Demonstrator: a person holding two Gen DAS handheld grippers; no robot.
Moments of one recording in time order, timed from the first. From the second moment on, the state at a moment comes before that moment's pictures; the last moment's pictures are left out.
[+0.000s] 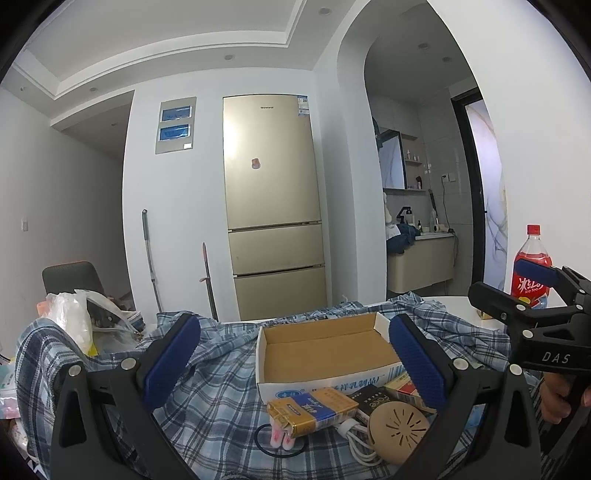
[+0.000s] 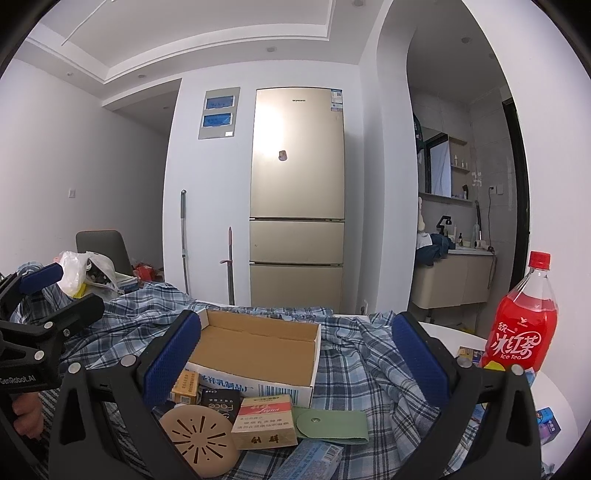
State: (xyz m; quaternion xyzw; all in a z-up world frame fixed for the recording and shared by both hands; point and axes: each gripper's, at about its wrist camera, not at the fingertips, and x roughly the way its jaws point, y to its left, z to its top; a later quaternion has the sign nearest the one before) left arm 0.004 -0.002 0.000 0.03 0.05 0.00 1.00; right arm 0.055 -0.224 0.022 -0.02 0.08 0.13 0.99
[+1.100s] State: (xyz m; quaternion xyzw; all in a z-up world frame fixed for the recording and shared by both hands) left arm -0.007 -0.009 -0.001 0.03 0.04 -0.01 1.00; right arm 0.053 -0.225 0.023 -0.02 0.08 0.13 0.99
